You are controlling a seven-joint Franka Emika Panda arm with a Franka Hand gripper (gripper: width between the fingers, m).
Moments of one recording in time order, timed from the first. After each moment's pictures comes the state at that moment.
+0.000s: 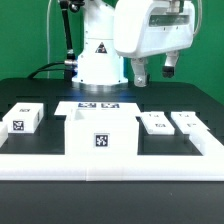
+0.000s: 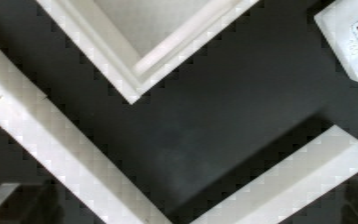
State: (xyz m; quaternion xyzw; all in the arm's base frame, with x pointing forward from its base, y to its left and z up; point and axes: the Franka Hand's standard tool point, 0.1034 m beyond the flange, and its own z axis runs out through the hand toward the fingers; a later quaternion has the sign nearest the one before) arm 0.569 0.057 0.125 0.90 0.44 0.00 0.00
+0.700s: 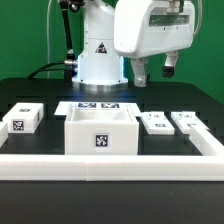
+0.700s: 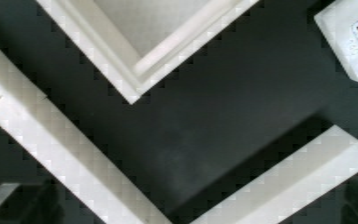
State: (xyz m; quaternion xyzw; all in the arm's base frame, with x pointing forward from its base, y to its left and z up) arm 0.569 0.057 0.125 0.90 0.44 0.00 0.00
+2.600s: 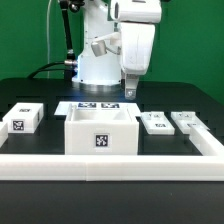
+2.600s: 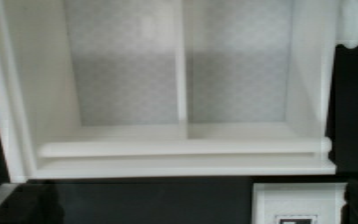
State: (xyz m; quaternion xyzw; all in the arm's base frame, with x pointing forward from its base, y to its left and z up) arm 0.505 0.019 0.088 0.72 0.70 0.00 0.03
